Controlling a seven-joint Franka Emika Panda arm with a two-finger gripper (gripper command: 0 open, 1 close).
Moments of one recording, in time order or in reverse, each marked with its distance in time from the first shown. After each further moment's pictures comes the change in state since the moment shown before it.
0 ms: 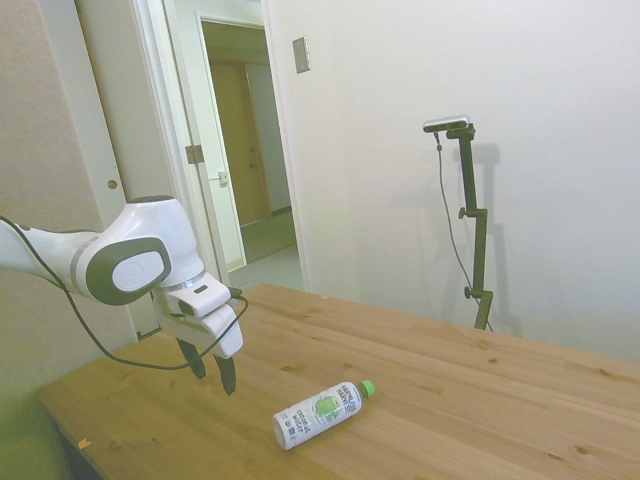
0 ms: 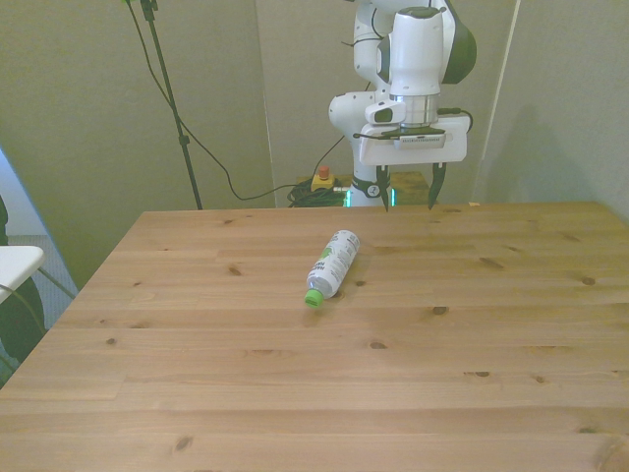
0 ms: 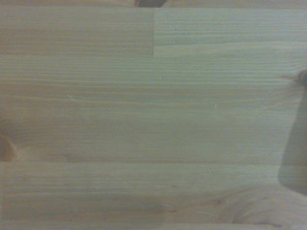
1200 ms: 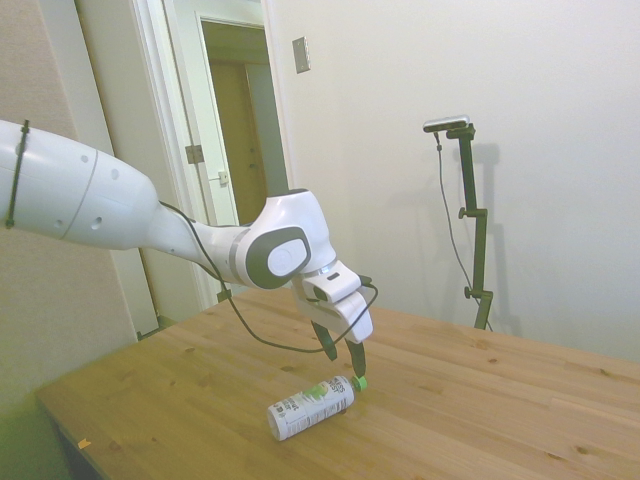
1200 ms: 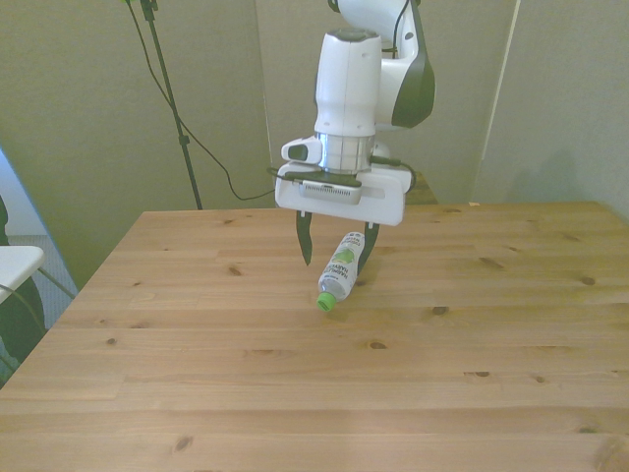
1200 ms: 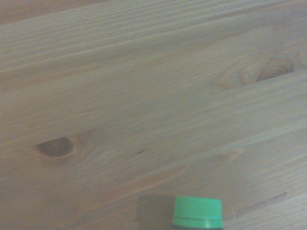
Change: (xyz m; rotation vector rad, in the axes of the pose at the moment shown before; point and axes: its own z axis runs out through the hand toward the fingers) arm 0.226 -0.020 0.045 -0.042 0.124 0.300
